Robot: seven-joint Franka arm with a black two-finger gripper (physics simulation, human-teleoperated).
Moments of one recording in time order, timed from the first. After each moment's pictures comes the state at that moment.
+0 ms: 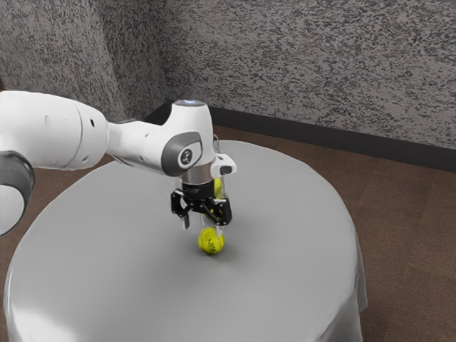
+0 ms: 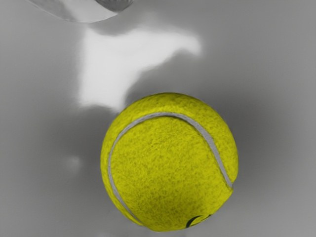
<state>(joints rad) -0.36 0.39 0.22 -1.85 -0.15 2.08 -0.18</state>
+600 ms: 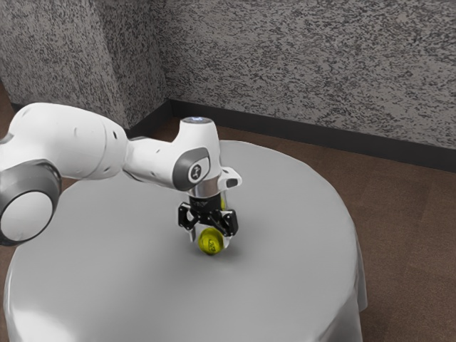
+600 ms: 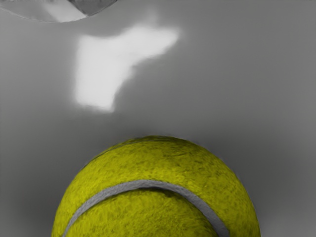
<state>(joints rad) -0.36 0.50 0.22 -1.81 -0.20 2.15 -0.20</state>
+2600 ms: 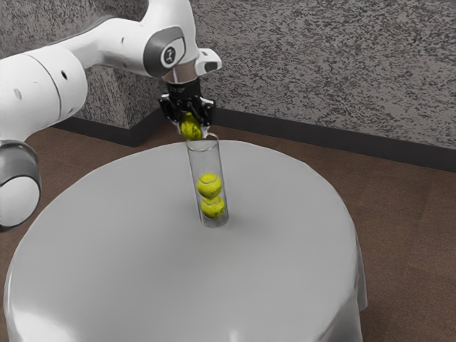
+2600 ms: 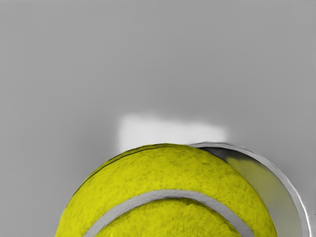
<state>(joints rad) -0.26 0.46 0.26 -1.26 -0.04 1.80 -0.15</state>
